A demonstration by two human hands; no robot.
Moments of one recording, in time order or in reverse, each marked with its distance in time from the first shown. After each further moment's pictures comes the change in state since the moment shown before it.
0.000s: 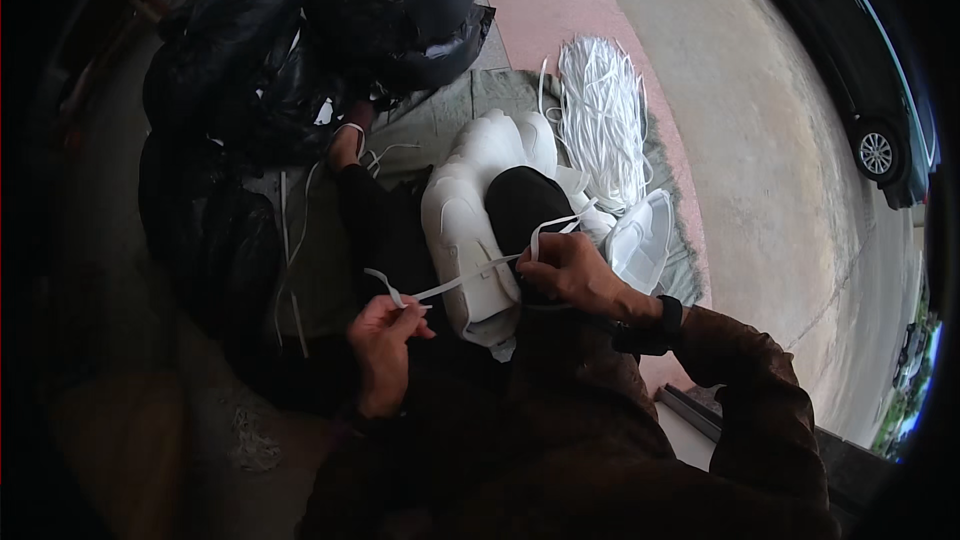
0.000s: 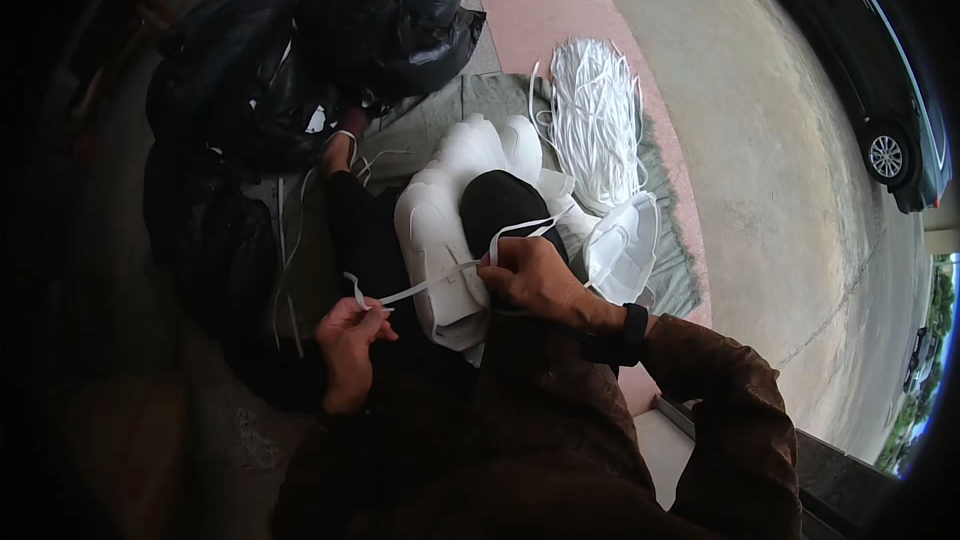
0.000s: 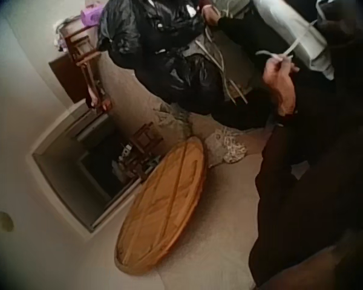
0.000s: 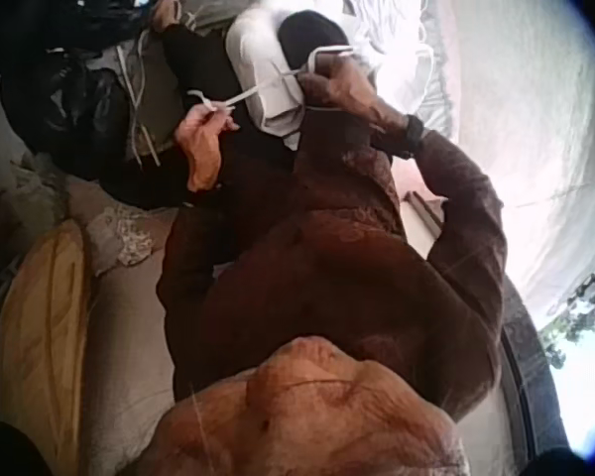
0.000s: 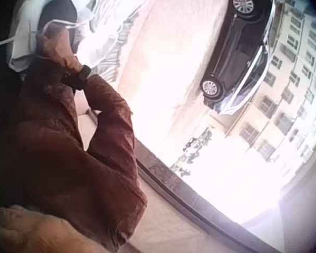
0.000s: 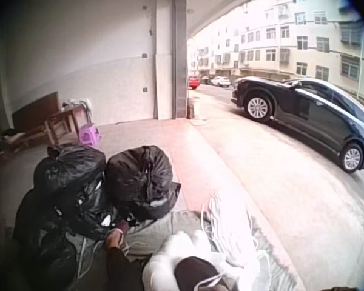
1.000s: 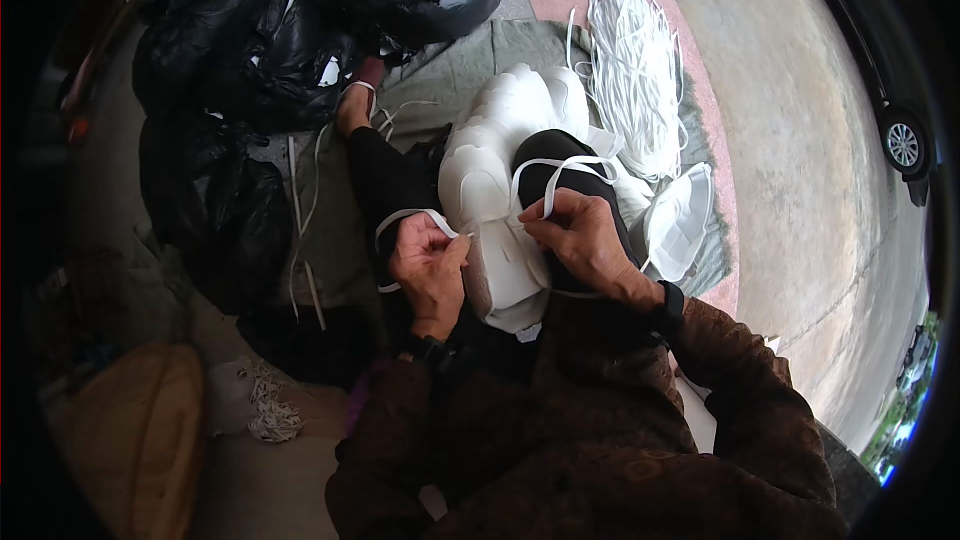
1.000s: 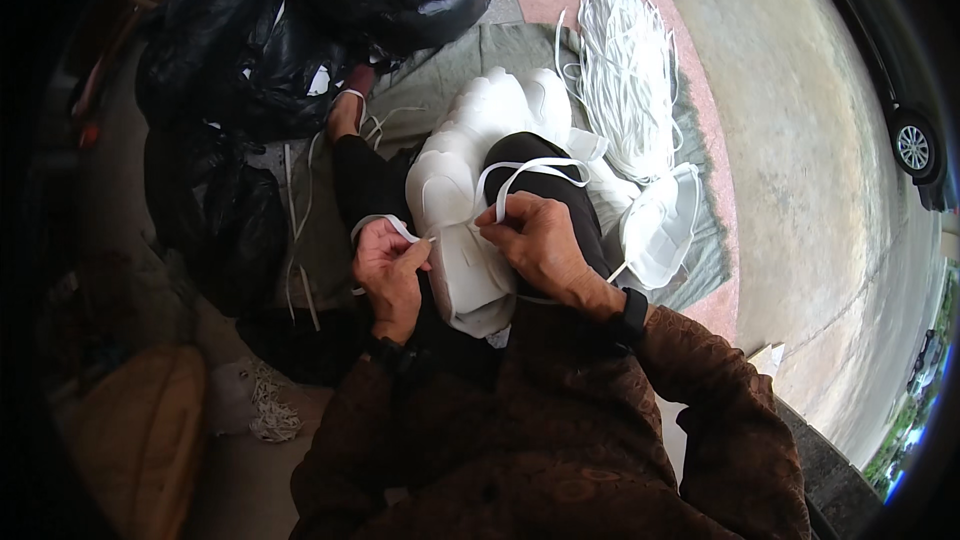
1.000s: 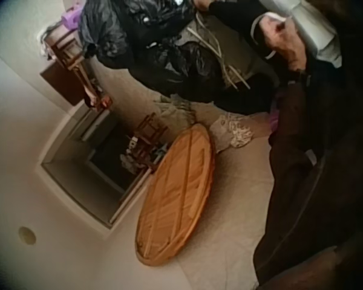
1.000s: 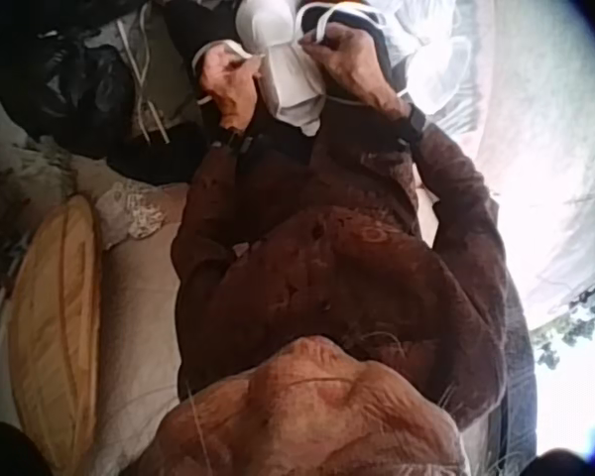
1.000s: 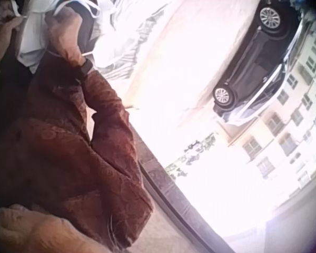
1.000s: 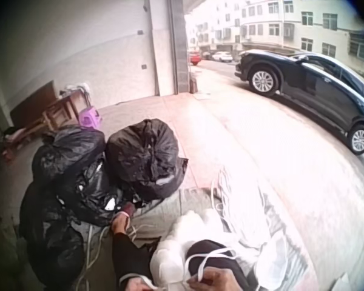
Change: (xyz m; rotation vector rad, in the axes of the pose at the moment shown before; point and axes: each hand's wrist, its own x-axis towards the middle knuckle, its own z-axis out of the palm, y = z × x) left_hand 0.069 -0.042 0.033 0.086 0.127 0.272; right_hand 0.044 0.021 0.035 0.088 0.163 -0.043
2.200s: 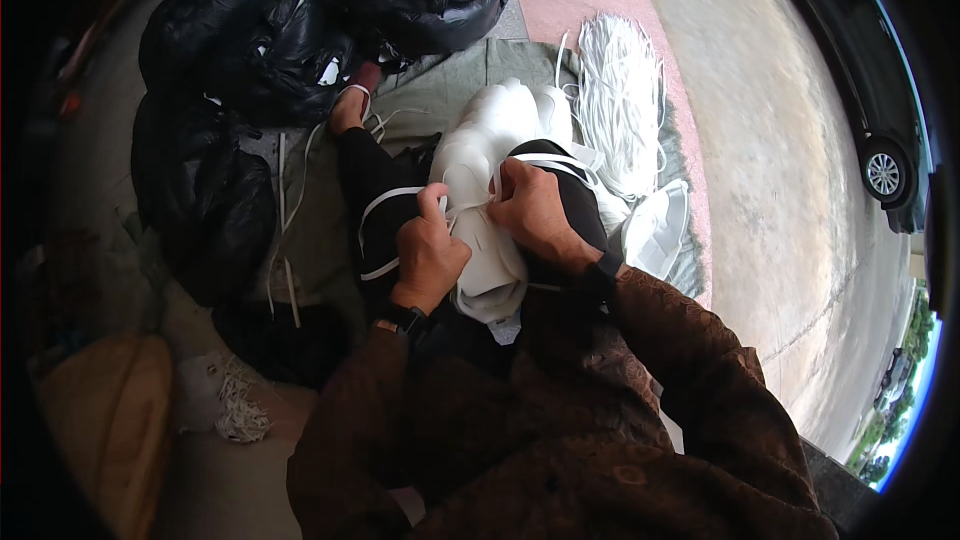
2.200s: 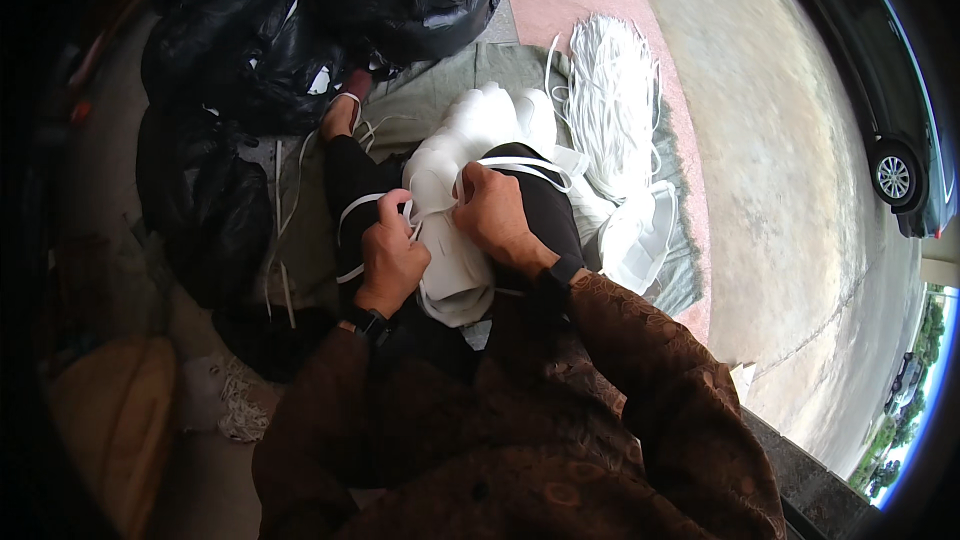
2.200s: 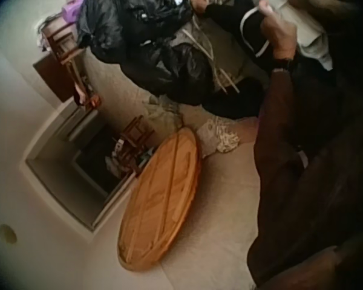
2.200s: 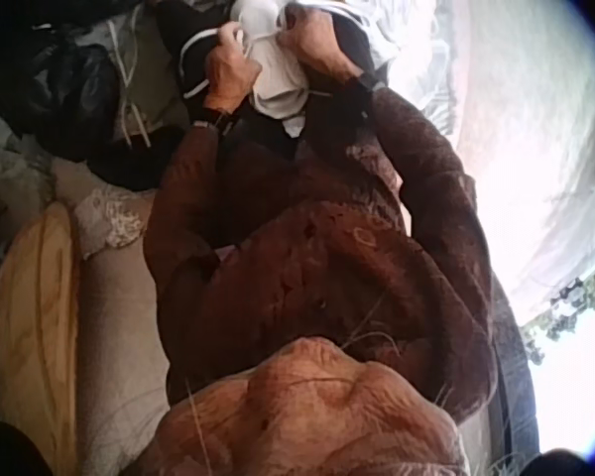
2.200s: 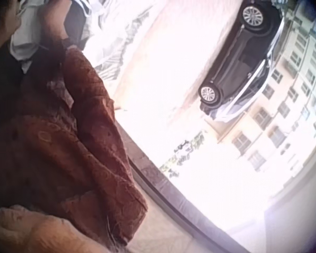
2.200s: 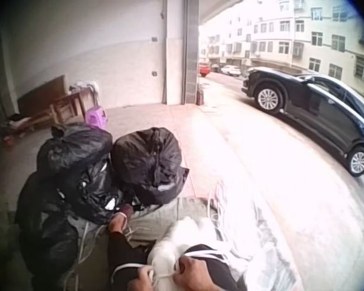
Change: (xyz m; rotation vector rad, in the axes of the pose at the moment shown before) left_hand 0.020 0.004 -0.002 0.764 -0.265 0.369; right_hand 0.046 -0.007 0.031 -0.407 0.180 -0.220
